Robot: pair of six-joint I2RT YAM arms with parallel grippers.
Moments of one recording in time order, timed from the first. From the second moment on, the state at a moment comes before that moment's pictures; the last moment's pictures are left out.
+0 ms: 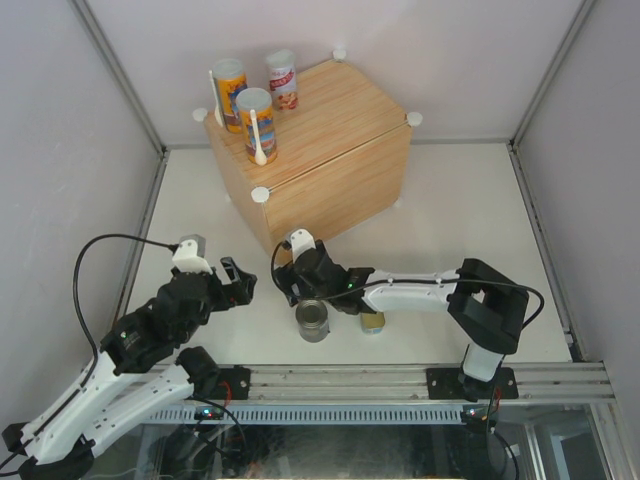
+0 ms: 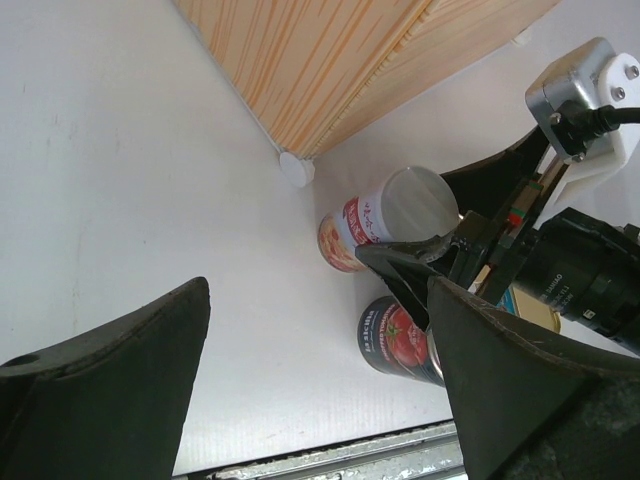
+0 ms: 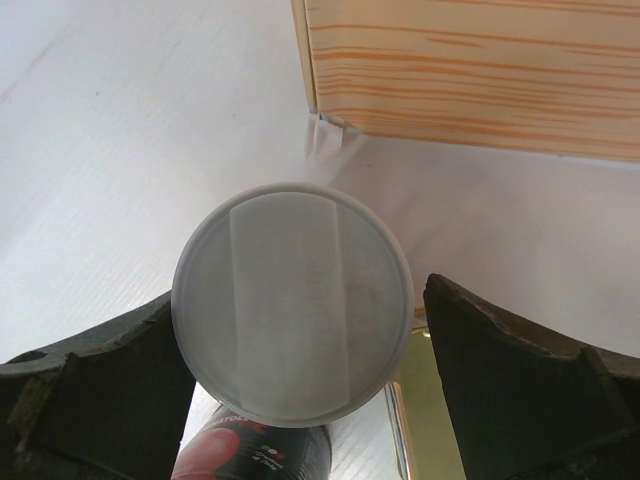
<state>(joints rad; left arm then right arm) -0.80 0.45 0.75 -0.83 -0.48 -0.71 1.12 1.73 1.05 0.01 0.30 0.31</state>
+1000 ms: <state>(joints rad) -0.80 0.47 0.75 -0.88 -0.49 -0.71 1.15 1.70 0.91 0.24 0.34 0.28</state>
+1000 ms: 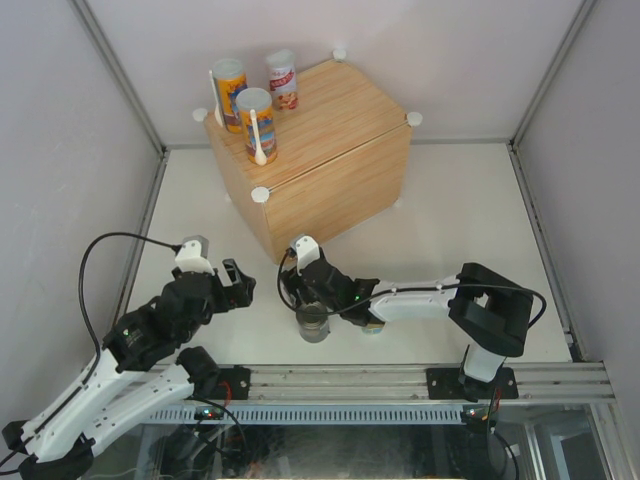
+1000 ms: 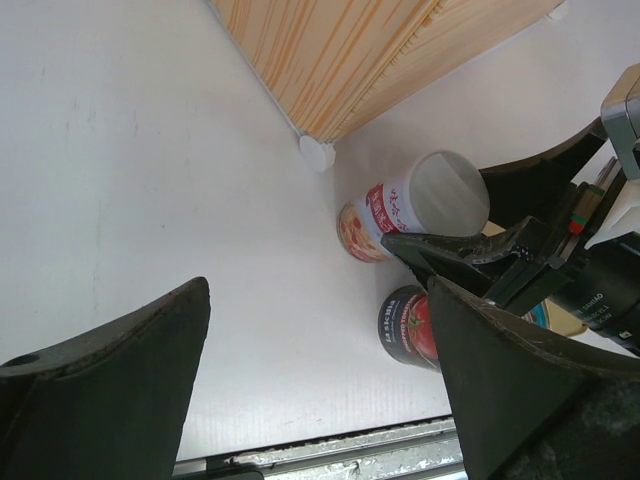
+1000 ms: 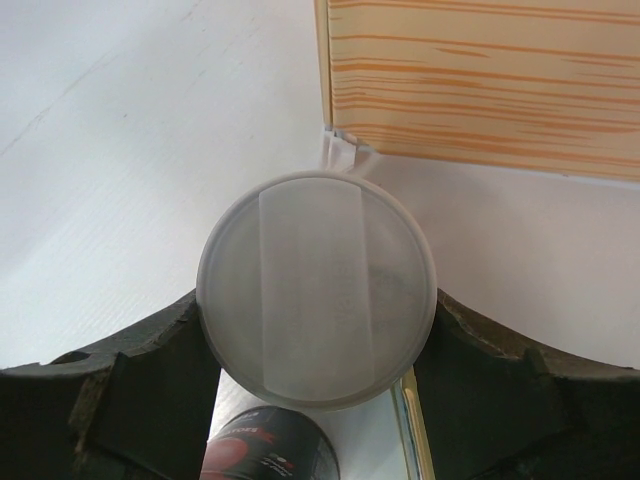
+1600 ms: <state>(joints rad) -0.80 0.47 0.75 -0.88 -0.49 -0.71 1.18 1.61 0.89 0.21 0.37 0.20</state>
